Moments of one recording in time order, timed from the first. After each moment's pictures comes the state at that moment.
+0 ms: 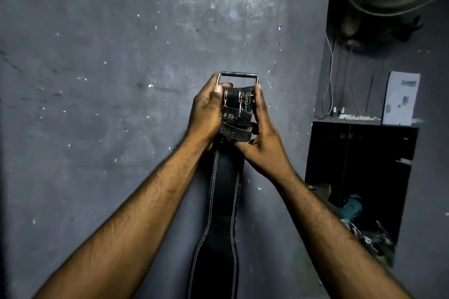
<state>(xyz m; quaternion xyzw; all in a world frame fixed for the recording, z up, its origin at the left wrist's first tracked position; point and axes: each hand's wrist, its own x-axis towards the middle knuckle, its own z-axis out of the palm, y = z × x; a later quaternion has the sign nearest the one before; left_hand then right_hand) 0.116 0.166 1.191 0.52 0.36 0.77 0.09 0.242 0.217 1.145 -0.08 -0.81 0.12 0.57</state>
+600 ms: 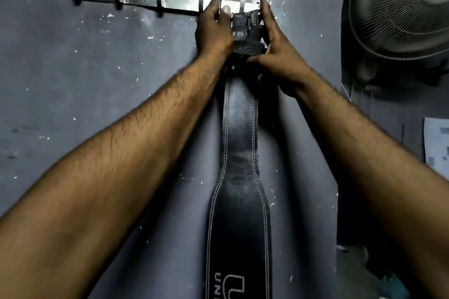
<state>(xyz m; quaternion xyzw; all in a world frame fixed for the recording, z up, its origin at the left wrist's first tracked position) 0.090 0.263 1.451 0.51 0.31 0.78 -0.18 0.225 0.306 1.411 0.07 -0.83 0.17 0.53</state>
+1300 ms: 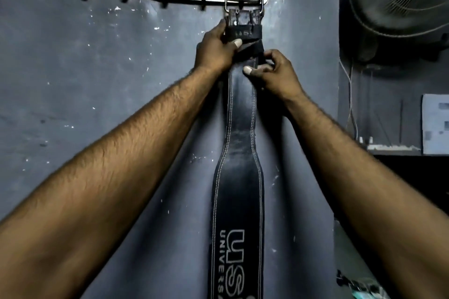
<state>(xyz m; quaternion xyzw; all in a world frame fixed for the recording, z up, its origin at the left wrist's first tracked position) 0.081 0.240 1.396 0.57 0.48 0.63 -0.20 0.206 0.338 1.357 -0.03 -0.73 0.30 0.61</state>
